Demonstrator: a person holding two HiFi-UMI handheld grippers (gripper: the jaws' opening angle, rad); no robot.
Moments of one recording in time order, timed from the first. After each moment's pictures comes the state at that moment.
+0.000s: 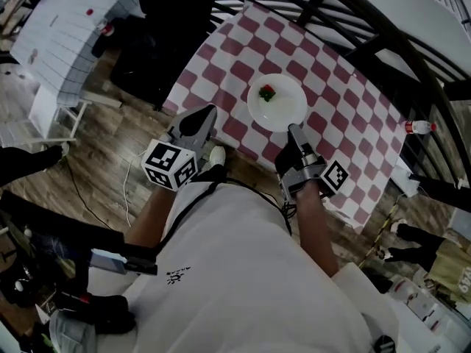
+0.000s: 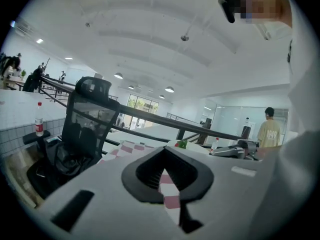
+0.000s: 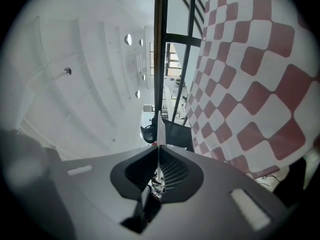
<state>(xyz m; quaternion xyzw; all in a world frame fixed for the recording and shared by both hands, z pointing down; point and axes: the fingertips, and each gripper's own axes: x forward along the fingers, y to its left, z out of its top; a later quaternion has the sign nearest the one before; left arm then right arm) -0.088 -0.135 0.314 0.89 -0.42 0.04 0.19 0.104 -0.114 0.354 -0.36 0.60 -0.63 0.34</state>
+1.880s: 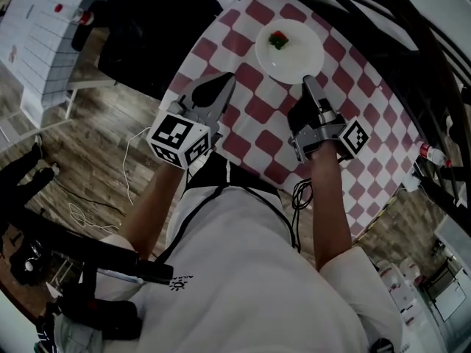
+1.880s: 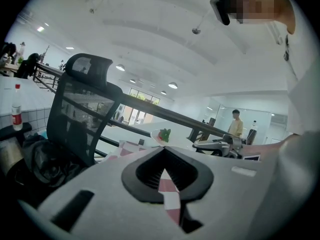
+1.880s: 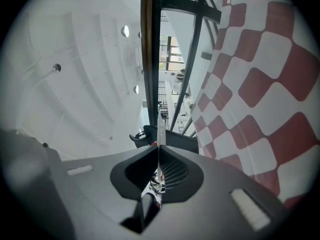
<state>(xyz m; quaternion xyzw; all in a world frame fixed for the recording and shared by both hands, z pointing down) -0.064 -0.334 0.369 0.89 -0.40 0.05 0.23 0.094 -0.359 0.397 -0.35 0.61 -0.64 0.32</state>
